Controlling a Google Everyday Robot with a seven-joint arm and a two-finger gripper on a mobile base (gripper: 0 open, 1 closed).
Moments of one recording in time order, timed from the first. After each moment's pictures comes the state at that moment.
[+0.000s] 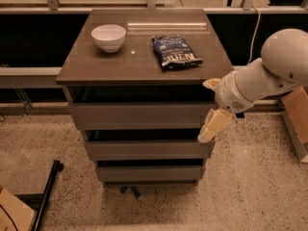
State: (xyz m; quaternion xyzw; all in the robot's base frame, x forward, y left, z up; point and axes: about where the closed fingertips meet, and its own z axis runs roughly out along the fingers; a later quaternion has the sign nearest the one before) arm 0.546 -0.147 0.799 -0.61 0.73 0.10 0.28
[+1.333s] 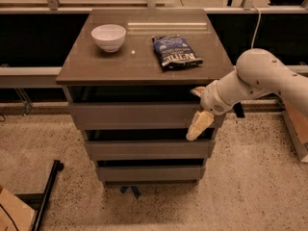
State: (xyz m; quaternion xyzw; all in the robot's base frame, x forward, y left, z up) arm 0.606 -0.131 0.723 -0.61 0.73 0.14 0.28
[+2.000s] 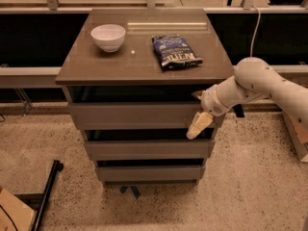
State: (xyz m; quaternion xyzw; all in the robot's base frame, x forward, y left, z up) arm 0.639 -0.145 0.680 -0.60 0.73 0.16 0.28
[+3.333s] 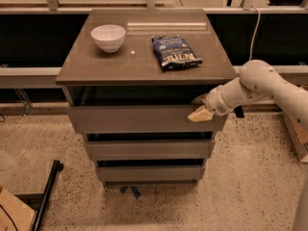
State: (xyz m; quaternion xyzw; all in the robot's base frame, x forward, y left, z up) arm 0.654 -0.162 0.659 -0.57 0.75 0.18 0.28
